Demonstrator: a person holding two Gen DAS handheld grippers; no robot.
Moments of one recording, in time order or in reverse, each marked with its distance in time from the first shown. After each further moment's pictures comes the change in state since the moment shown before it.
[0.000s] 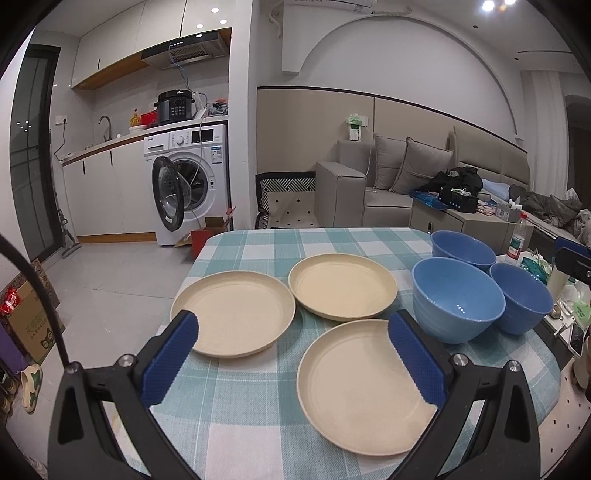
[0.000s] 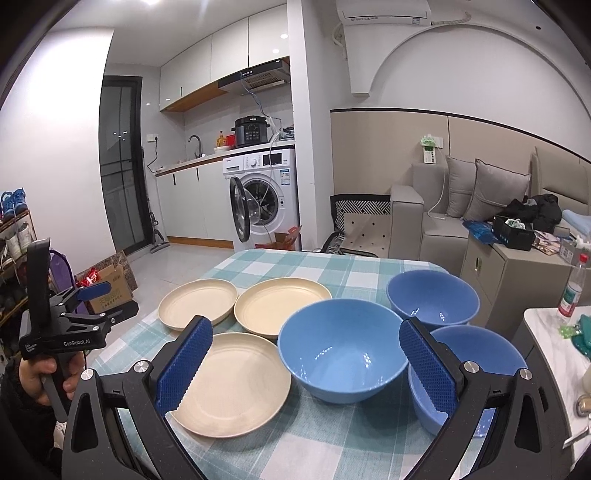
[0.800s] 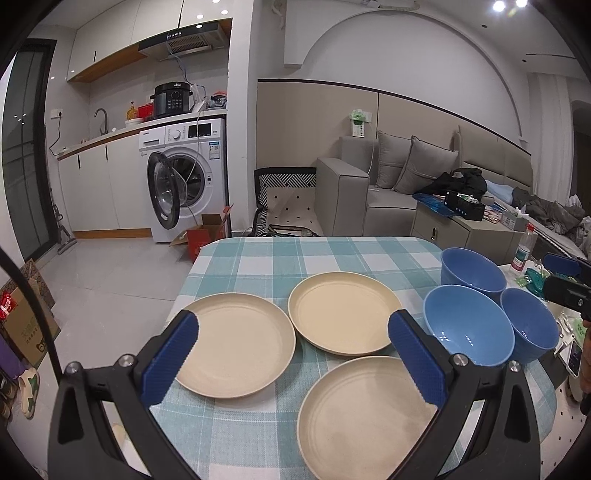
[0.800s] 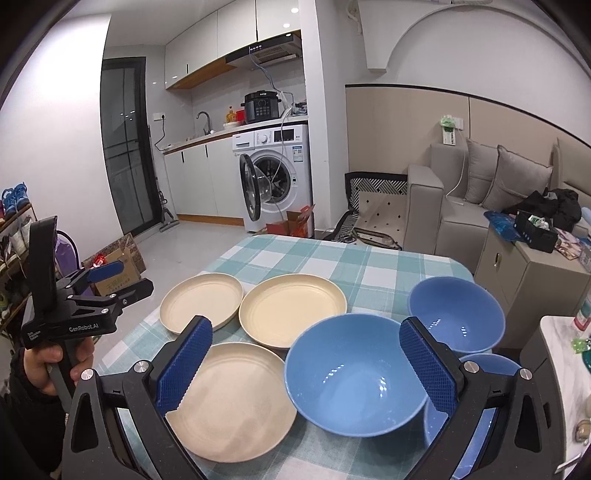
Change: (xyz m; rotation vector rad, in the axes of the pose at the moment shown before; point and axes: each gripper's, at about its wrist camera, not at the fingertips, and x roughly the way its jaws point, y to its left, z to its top) left arm 0.041 0.008 0.044 -0.021 0.040 0.004; right arm 0.059 0.003 0.054 -0.017 0.127 0.072
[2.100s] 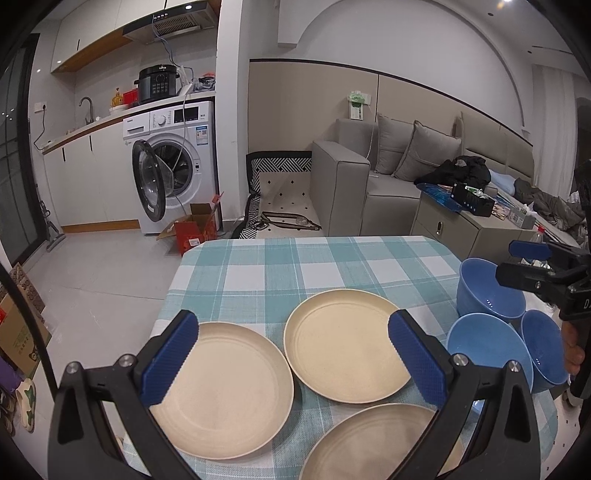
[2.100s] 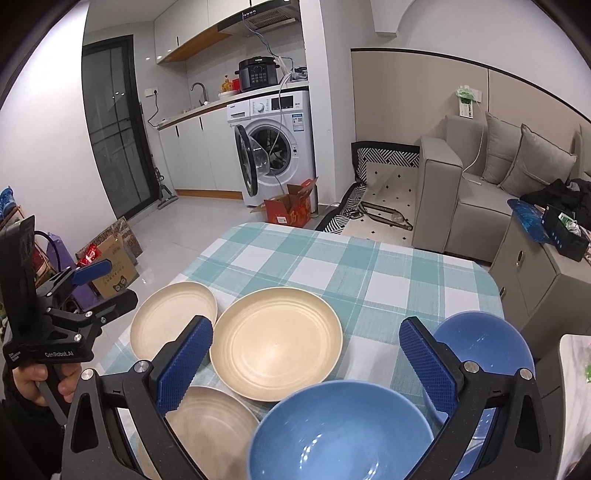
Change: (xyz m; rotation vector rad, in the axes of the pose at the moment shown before) left arm 0.081 0.001 0.051 0.007 0.089 -0.030; right arm 0.131 -0.046 0.077 0.005 0.144 0.018
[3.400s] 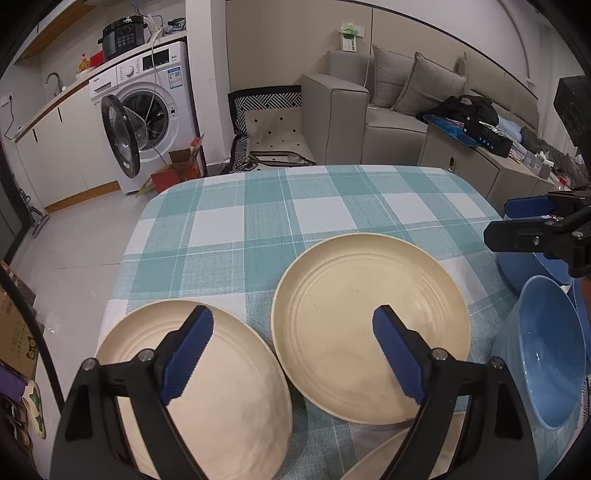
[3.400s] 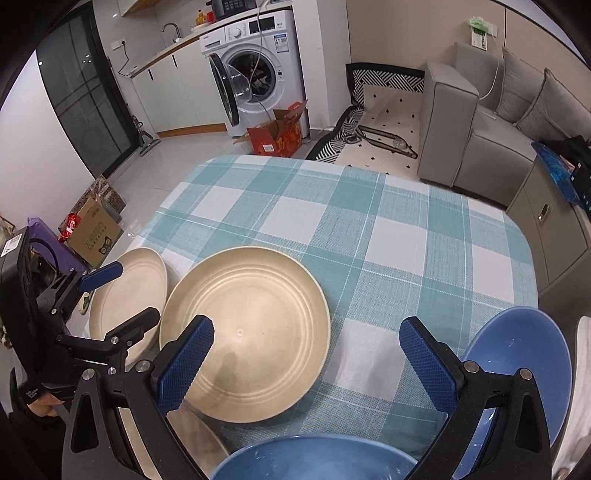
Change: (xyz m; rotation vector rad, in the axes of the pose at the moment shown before) left arm 0.123 -0.007 -0.018 0.064 0.257 -0.020; right arm 0.142 -0.034 0.010 0.047 0.335 -0.001
